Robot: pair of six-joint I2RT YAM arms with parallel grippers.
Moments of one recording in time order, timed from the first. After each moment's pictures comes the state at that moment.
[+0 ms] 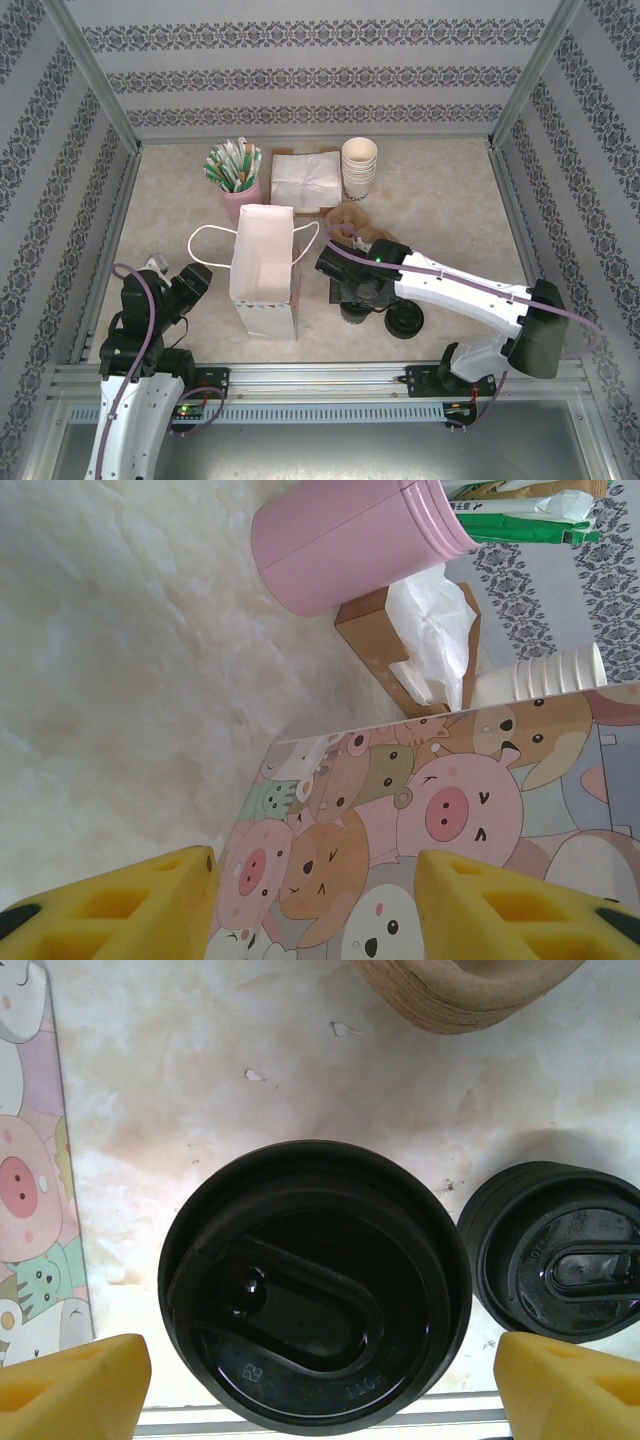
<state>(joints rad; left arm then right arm) -0.01 0.31 0.53 -0.78 0.24 -0.92 1.05 1.41 1.20 -1.22 0.21 1.12</state>
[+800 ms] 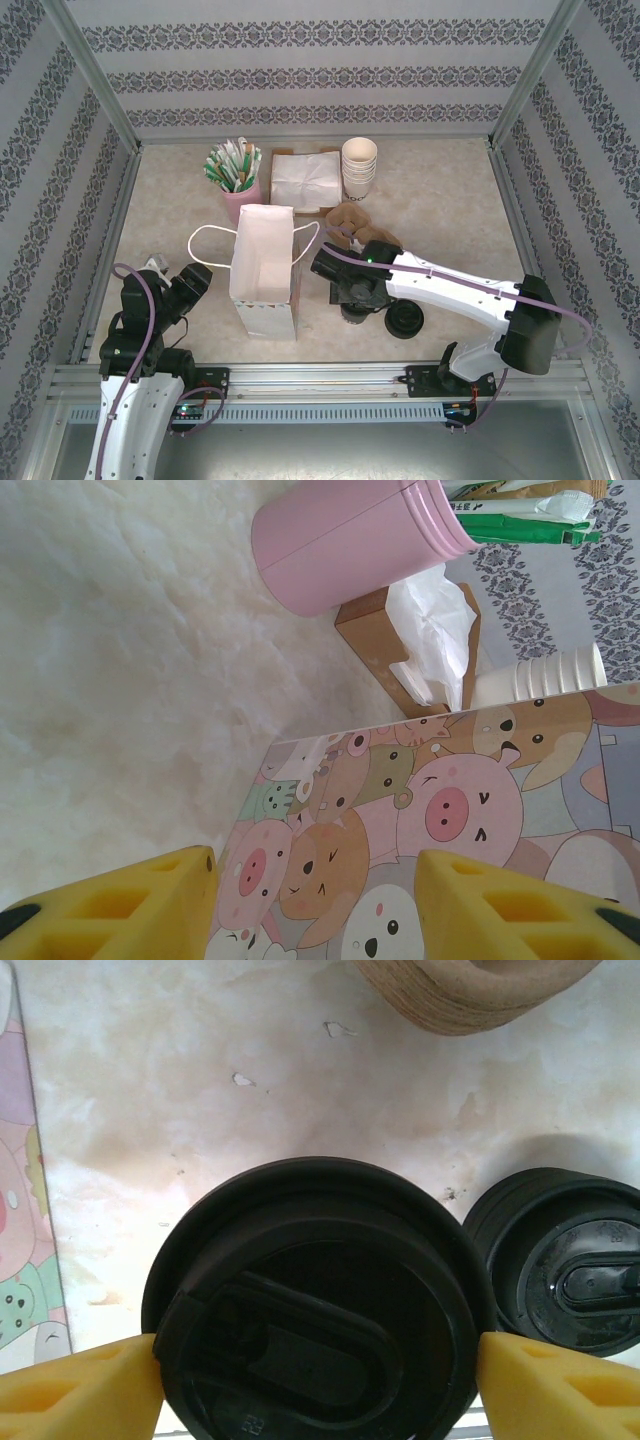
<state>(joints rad) -0.01 0.31 0.53 -0.78 0.24 -0.92 1.05 1.45 1.18 -1.19 0.22 1.13</state>
